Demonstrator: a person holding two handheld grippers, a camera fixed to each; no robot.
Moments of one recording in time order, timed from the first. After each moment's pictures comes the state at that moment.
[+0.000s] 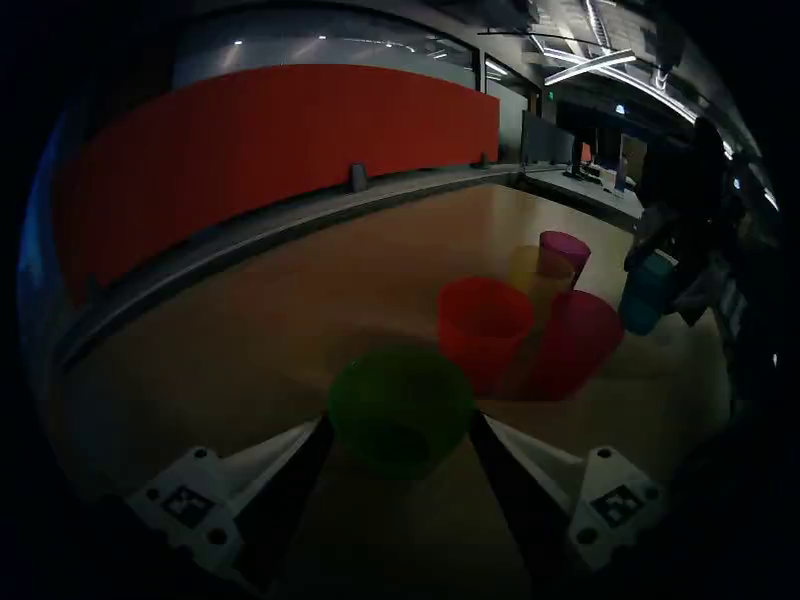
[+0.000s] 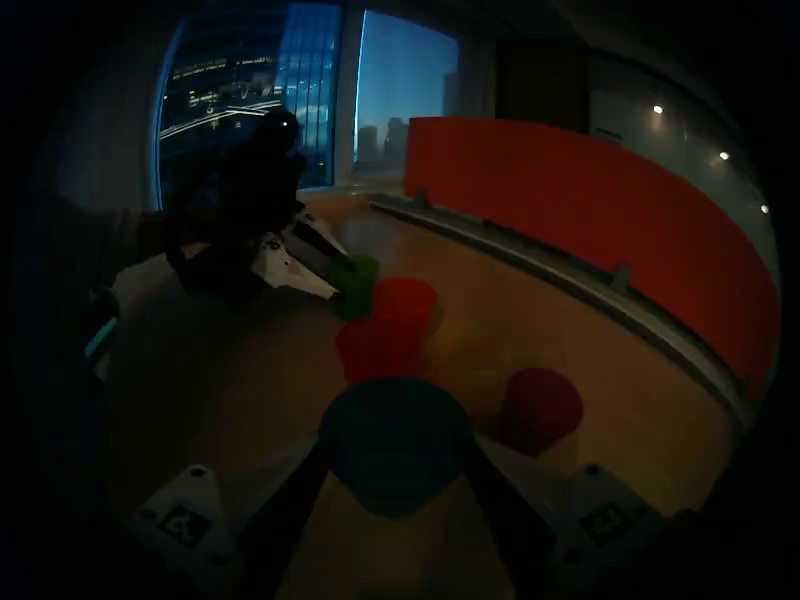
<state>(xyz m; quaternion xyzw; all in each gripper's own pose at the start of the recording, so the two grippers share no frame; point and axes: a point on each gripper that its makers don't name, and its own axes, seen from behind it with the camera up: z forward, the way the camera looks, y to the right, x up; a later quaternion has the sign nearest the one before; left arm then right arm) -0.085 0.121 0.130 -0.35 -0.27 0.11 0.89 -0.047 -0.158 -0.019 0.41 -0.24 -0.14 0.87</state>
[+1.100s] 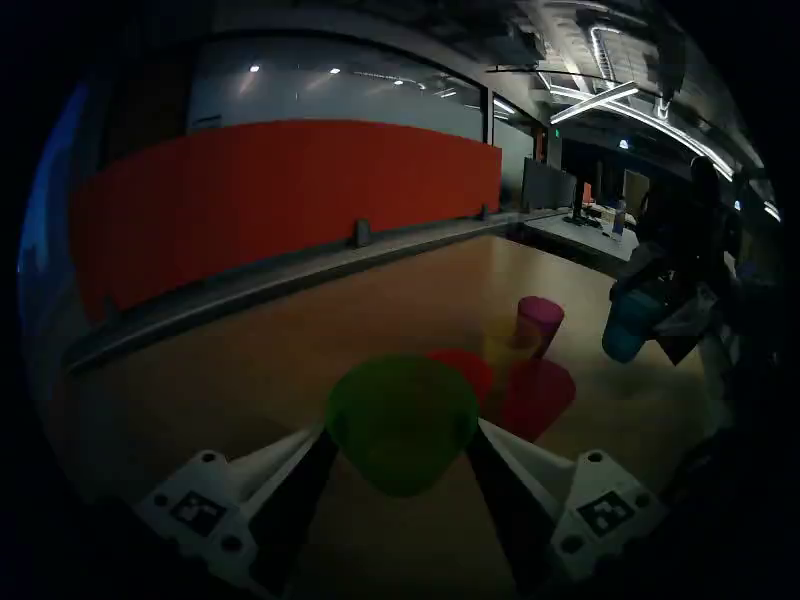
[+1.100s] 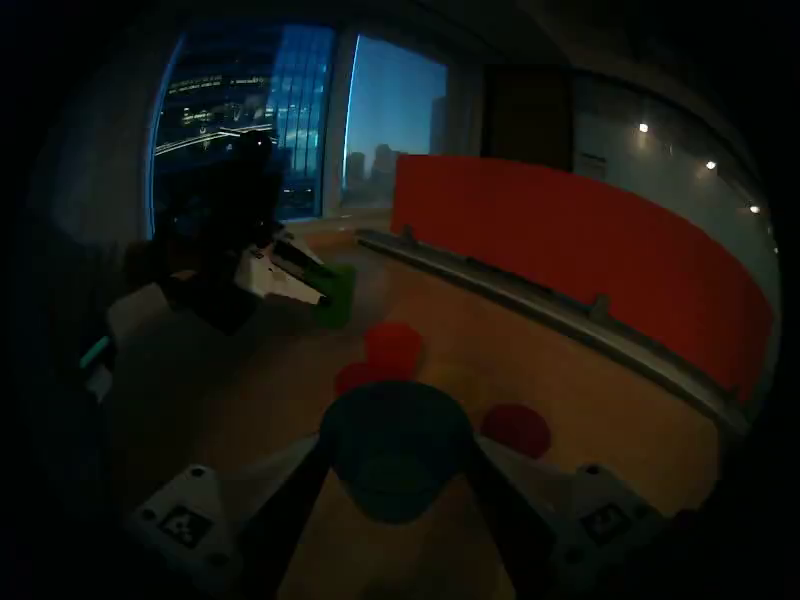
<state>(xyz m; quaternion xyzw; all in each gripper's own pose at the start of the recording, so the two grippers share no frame) -0.008 0.121 0.109 -0.35 -0.21 0.06 0.91 0.010 -0.156 -0.022 0.40 -0.19 -0.13 0.89</state>
